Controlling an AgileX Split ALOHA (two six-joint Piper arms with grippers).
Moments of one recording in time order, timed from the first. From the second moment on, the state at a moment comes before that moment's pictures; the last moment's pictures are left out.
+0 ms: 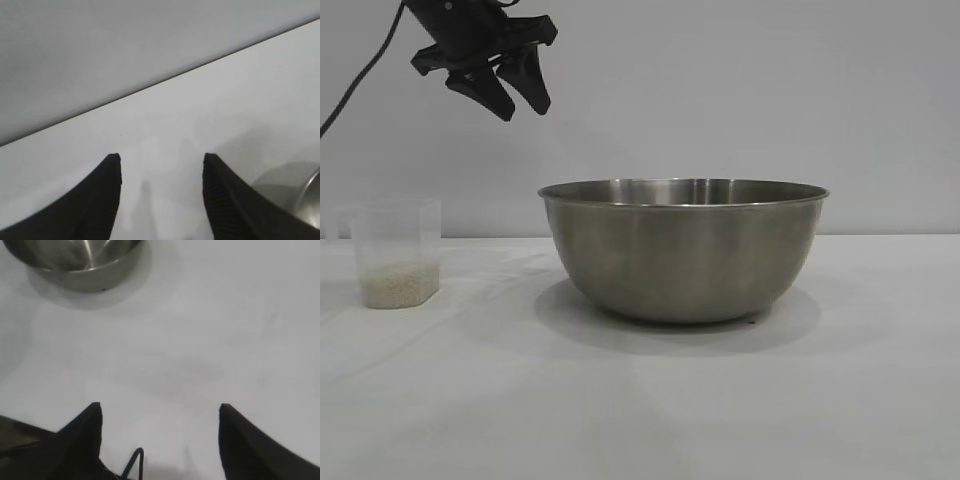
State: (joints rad) left arm -0.22 2.06 -1.66 -0.59 0.44 0.60; right arm 0.15 0.25 -0.50 0.17 1.13 -0.25
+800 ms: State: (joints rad) left arm -0.22 2.05 -1.66 -0.57 0.44 0.58; right arm 0.15 -0.02 -0.50 0.17 1.15 -0.23
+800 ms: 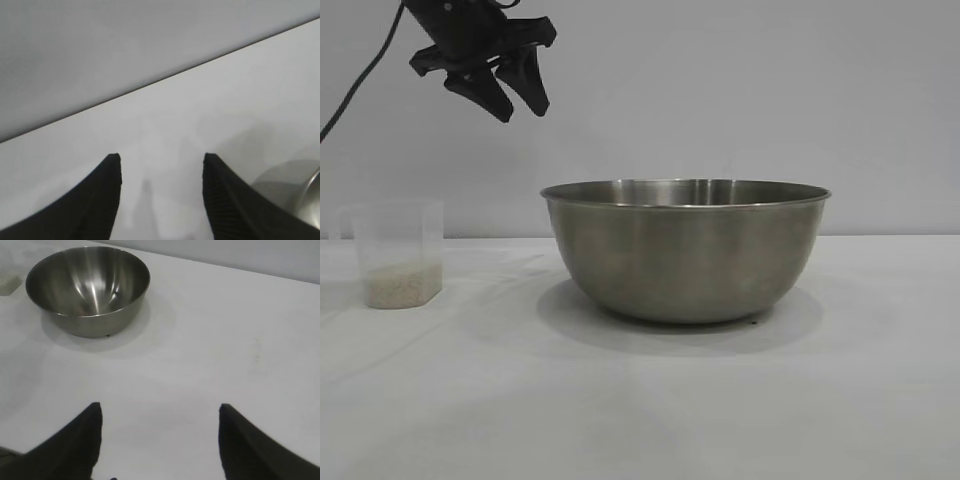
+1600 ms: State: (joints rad) left arm -0.22 1.45 -0.77 -0.48 -0.31 0.50; right arm 0.15 -0.02 -0.50 0.17 1.15 -0.23
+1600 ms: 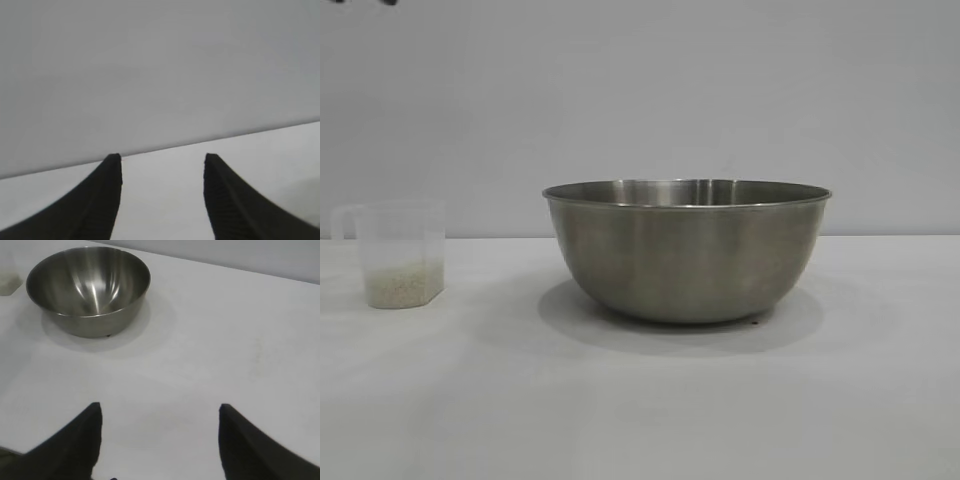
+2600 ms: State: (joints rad) left arm -0.22 1.62 -0.28 -0.18 -0.94 0.02; right arm 0.15 -0.02 -0.50 0.17 1.15 -0.23
